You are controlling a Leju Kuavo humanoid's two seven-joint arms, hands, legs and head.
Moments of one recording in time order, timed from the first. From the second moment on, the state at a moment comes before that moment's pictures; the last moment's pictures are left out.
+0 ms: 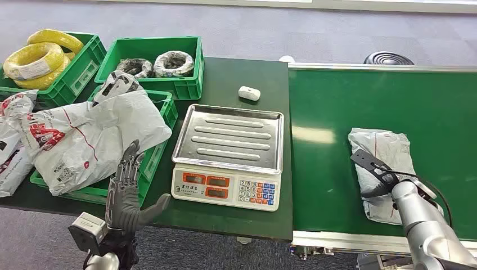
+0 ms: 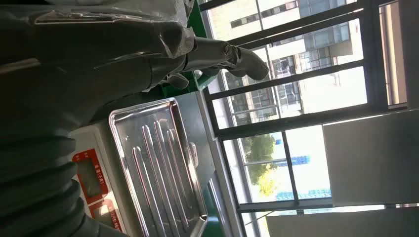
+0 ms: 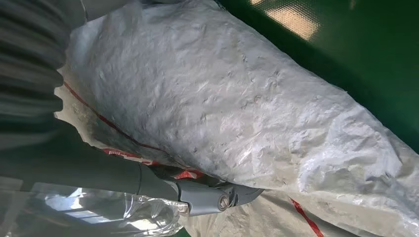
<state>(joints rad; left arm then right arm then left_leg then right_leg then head) 0.02 -0.09 -0.23 -1.65 0.00 0.11 -0.62 -0.68 -0.34 -0.08 -0.35 1.04 0.26 0.17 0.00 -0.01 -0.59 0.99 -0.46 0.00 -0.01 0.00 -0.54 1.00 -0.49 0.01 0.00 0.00</state>
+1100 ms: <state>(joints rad) 0.05 -0.08 -0.21 -1.70 0.00 0.14 -0.64 -0.69 -0.19 -0.09 -0.61 0.77 -0.35 -0.34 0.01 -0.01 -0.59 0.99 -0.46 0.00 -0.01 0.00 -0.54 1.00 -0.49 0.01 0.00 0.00</state>
